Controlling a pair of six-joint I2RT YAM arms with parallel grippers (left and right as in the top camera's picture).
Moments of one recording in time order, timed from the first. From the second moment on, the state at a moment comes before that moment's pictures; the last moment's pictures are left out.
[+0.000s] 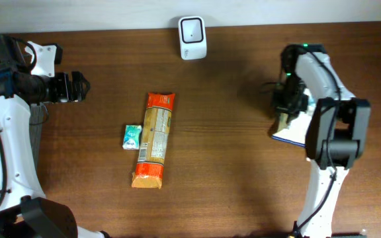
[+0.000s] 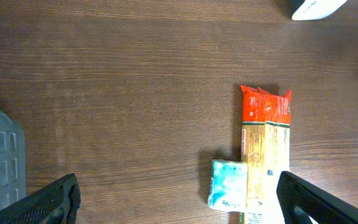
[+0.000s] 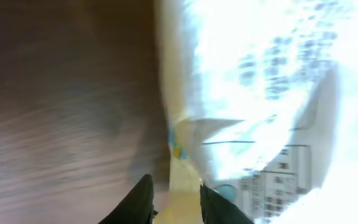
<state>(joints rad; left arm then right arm) 0.31 1.68 1.68 -1.08 0.34 0.24 -0.05 2.31 1.88 -1.42 0.00 0.32</state>
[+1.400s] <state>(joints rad) 0.31 1.68 1.68 -1.08 0.34 0.24 0.66 2.24 1.65 -0.70 -0.43 0.64</state>
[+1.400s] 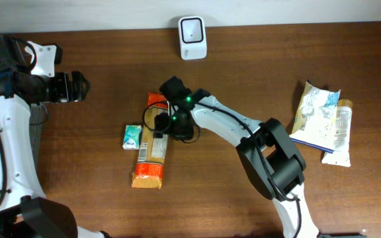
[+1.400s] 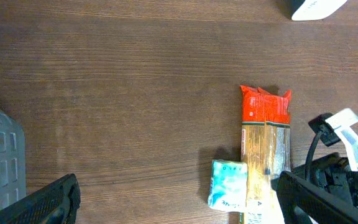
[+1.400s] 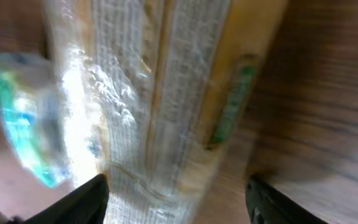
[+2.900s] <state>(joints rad) 0.31 1.68 1.68 -1.08 0.34 0.24 0.39 2.30 2.10 -1.46 -0.20 0.18</state>
